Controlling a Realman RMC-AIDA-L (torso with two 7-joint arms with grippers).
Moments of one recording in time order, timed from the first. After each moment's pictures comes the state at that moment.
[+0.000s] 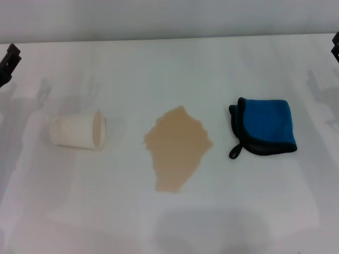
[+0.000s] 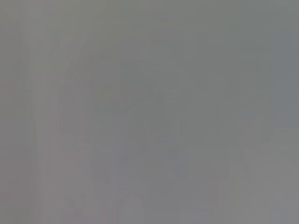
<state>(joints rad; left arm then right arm) -0.60 -2.09 0.85 0.03 -2.49 -1.00 2.36 0.38 2.03 -1.17 -0.06 -0.24 -1.20 0.40</state>
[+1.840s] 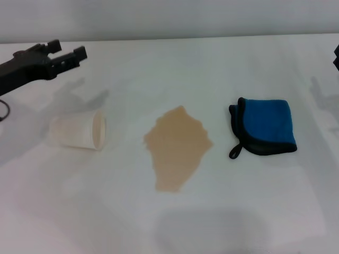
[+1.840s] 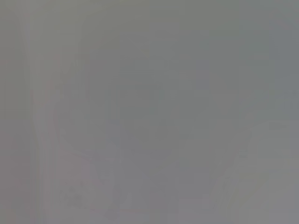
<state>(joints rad) -0.58 -1.93 1.12 0.47 -1.79 -1.15 1.71 0.36 2.03 -1.18 -0.04 -0.24 -1.23 0.41</state>
